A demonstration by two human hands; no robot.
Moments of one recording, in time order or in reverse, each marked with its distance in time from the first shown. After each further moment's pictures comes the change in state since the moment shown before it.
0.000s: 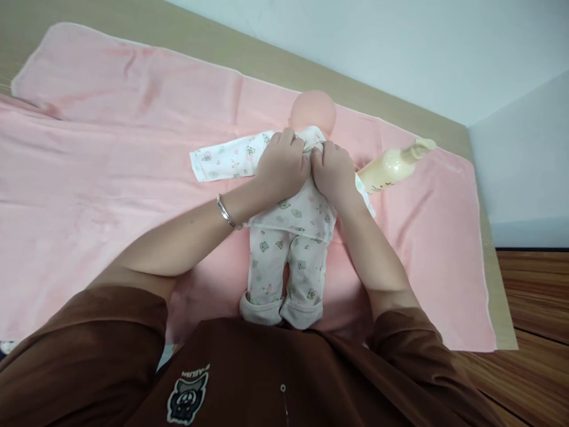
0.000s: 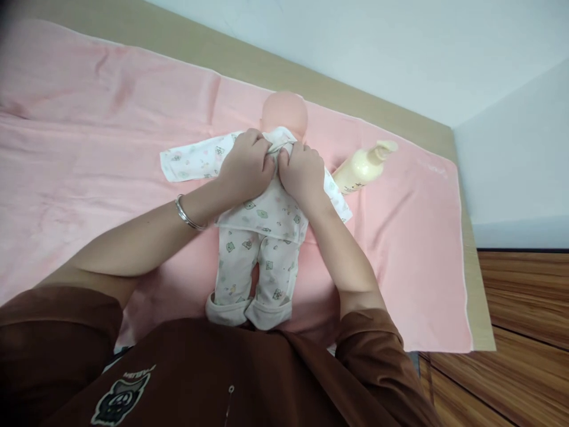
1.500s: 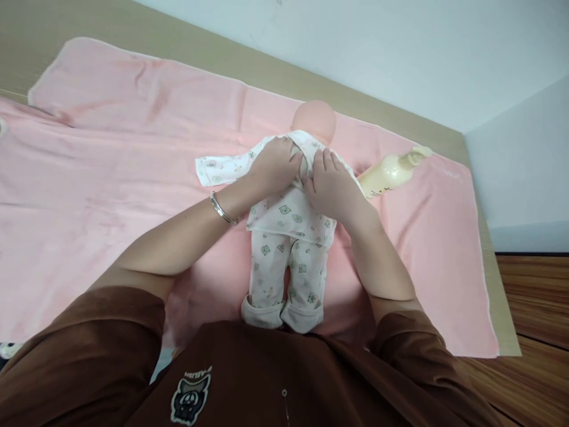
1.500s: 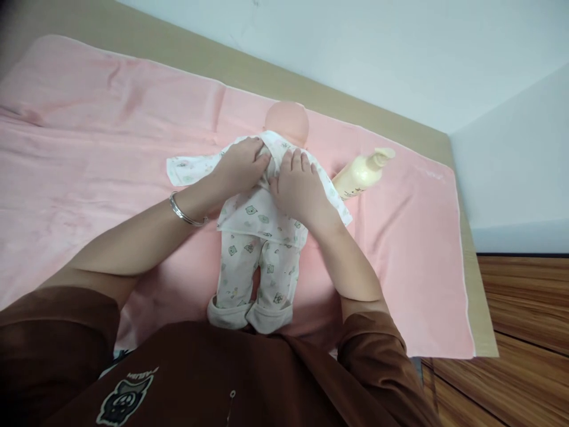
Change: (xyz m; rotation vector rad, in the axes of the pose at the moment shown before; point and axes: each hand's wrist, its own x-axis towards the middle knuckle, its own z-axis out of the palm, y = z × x) left_hand 0.016 -0.020 -0.012 -0.089 -0.124 -0.086; right_hand -0.030 -0.003 -0.021 -0.045 -0.211 -0.225
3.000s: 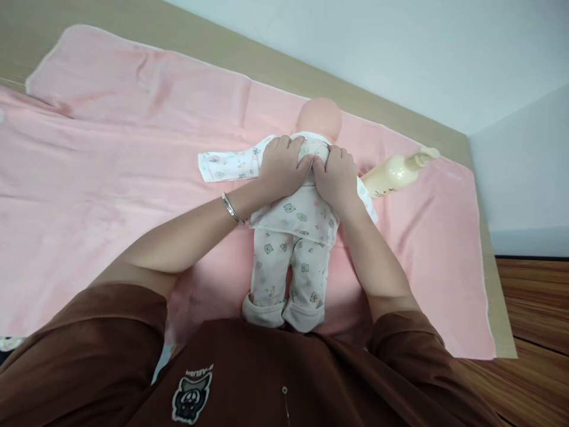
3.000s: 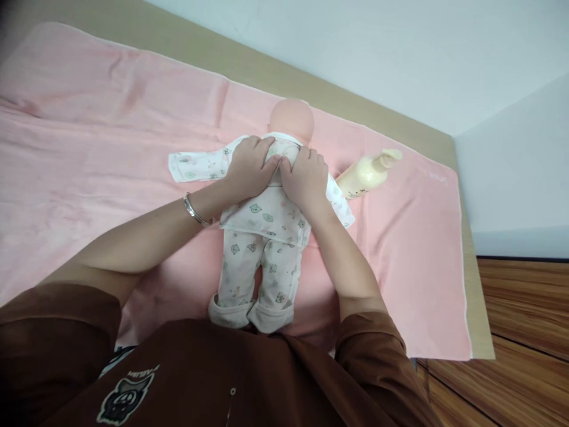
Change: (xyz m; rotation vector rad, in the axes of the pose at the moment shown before) left_hand -0.011 0.004 0.017 0.089 0.076 -0.019; right_hand 0.033 0.007 0.025 0.163 0.303 0.243
